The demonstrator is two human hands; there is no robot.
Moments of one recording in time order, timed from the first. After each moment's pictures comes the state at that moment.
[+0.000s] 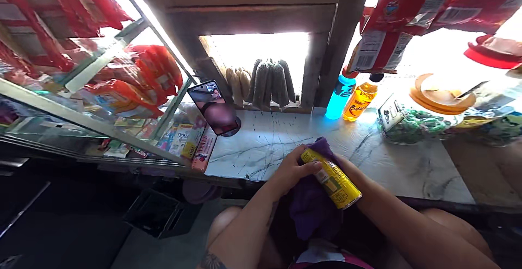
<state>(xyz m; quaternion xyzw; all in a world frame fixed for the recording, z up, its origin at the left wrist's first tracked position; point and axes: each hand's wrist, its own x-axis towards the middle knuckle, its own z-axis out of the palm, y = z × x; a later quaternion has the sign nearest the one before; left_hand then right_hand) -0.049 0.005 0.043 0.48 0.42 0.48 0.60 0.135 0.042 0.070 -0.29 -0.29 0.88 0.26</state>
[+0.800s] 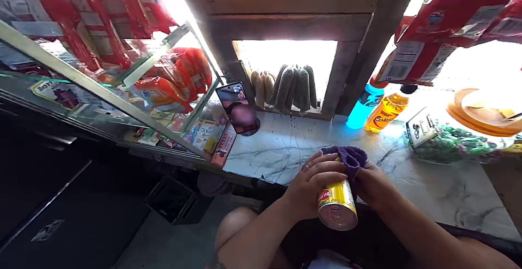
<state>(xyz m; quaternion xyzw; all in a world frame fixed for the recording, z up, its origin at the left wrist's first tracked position) -0.047 -0.016 0.031 0.75 0.32 0.57 0.10 0.129 0.051 0.052 -0.29 -0.39 0.78 0.39</state>
